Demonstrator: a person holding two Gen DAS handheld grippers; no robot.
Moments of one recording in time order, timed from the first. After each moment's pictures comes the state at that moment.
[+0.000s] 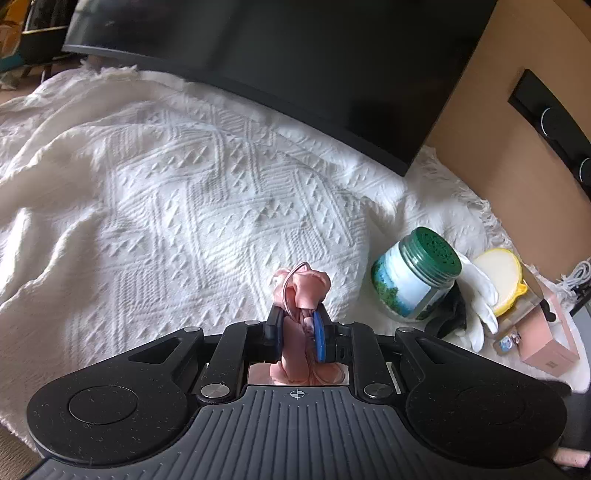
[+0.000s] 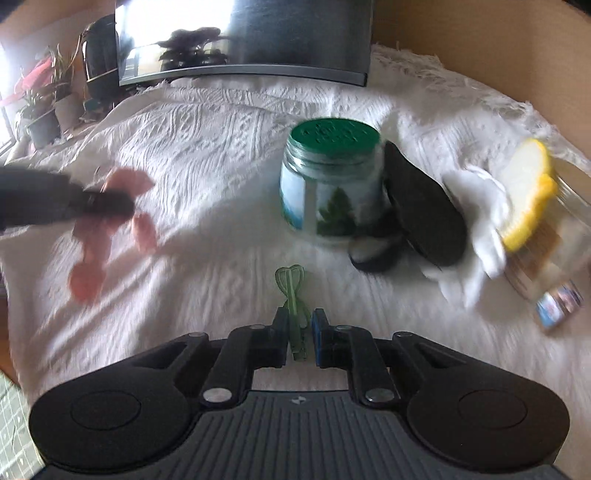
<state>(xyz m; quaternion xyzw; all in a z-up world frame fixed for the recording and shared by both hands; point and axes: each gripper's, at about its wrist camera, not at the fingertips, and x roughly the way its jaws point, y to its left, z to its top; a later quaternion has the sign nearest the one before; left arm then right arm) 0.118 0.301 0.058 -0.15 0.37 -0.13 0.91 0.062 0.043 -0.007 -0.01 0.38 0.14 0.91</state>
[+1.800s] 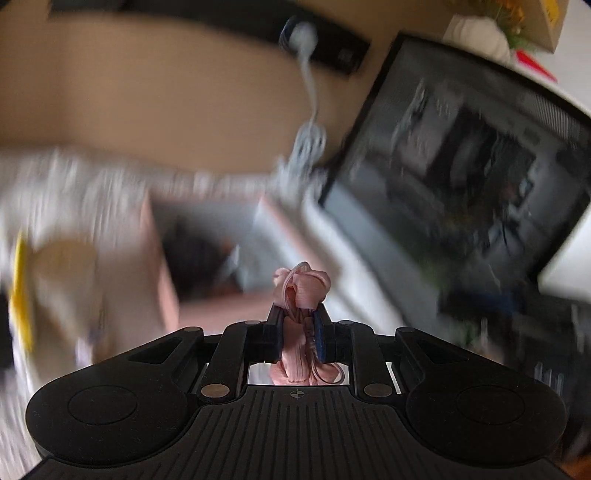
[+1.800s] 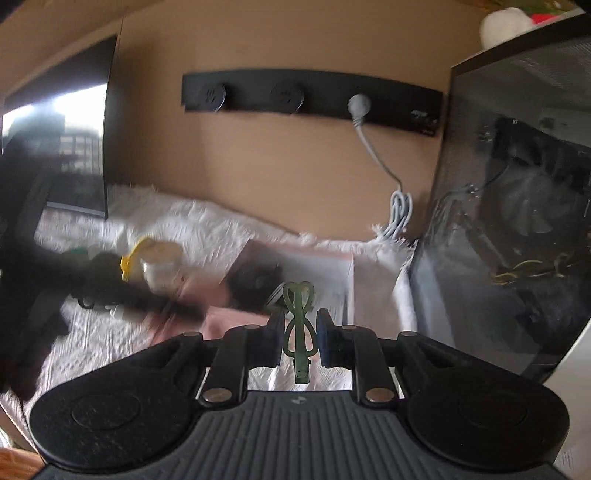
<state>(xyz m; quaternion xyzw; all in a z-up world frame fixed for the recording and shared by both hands) 0.054 -0.093 0.157 0.00 0.35 -0.48 0.80 -0.133 -0.273 0.131 0.02 0.25 -0.08 0.97</state>
